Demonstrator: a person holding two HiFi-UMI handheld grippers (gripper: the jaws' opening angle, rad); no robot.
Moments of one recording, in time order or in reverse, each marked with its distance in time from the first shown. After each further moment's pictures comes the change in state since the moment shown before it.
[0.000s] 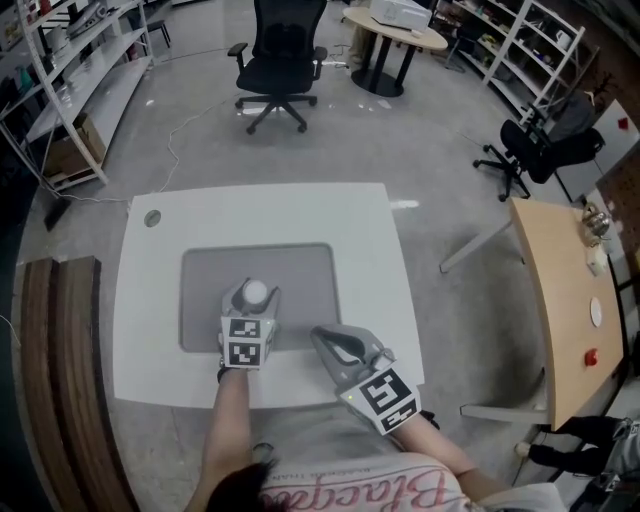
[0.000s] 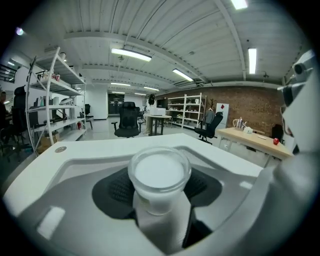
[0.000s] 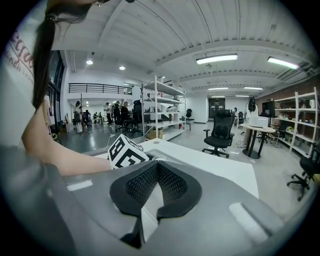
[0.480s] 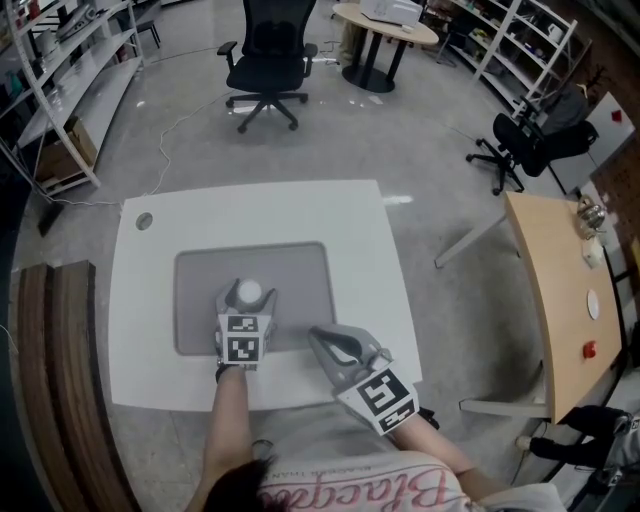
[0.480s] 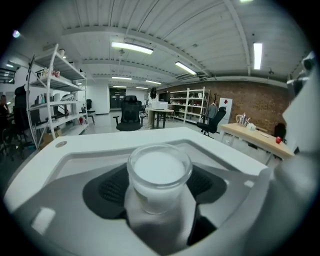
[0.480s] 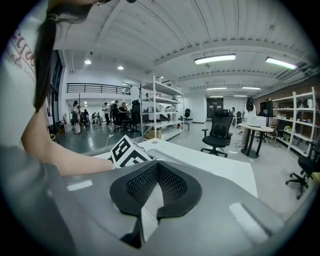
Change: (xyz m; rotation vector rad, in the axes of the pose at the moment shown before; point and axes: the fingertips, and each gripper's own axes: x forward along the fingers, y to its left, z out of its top) left arm 0.009 0.001 -0.010 -0.004 0.077 0.016; right arm -0.001 -0.002 -0.001 0.009 0.002 -0.020
